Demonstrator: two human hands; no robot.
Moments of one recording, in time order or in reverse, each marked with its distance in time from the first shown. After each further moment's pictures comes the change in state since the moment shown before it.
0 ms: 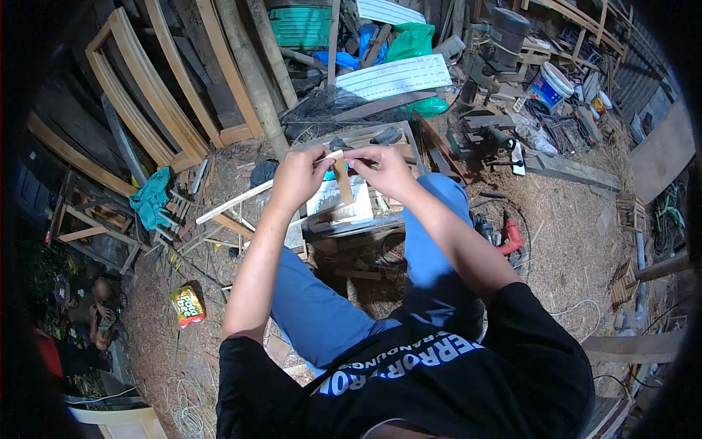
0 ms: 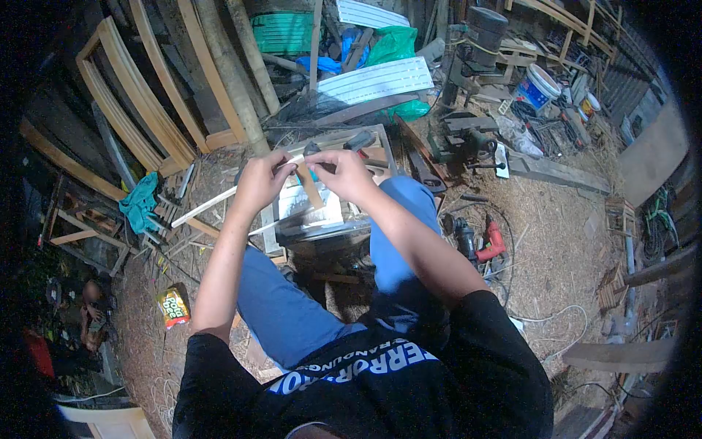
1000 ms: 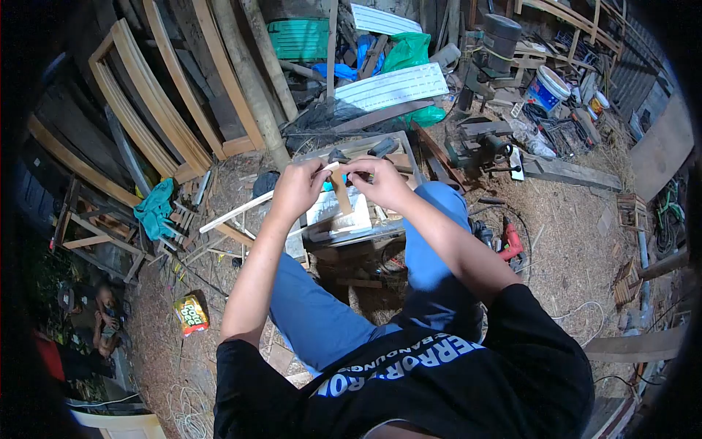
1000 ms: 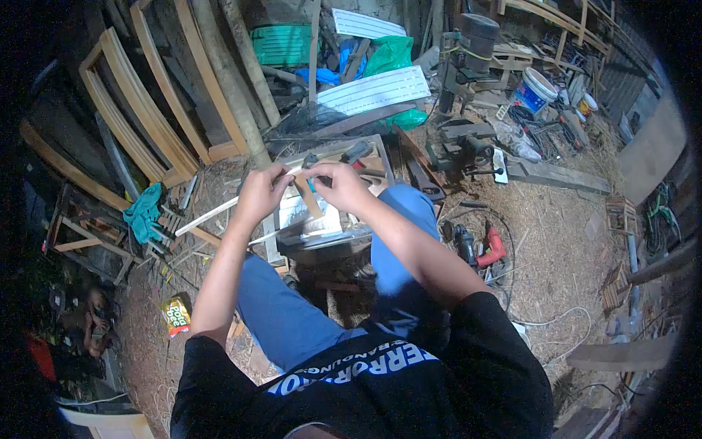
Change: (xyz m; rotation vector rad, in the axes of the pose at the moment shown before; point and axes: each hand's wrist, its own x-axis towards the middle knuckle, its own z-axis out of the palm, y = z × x) left_hand -0.002 0.007 0.000 -0.030 0.007 0.004; right_hand -0.005 -0.003 -0.007 0.006 -0.068 -0.017
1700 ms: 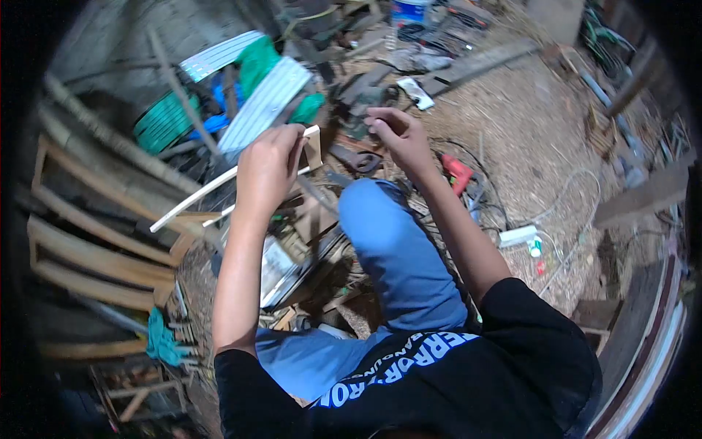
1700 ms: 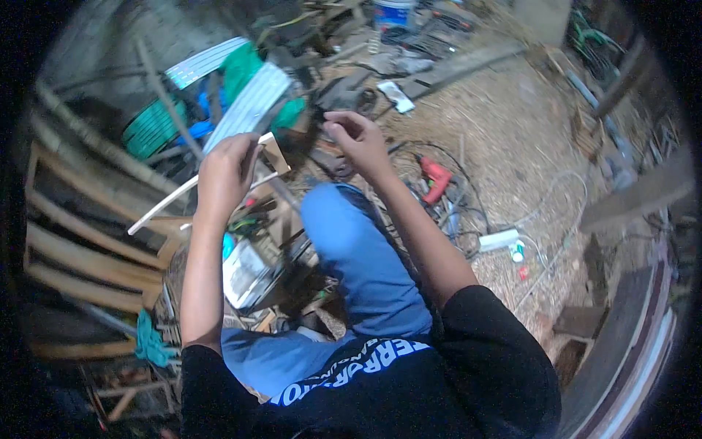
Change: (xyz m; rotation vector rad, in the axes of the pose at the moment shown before) left_hand 0.146 0.203 0.114 0.099 -0.073 0.707; right_hand -0.154 0.048 -0.229 0.269 0.902 0.062
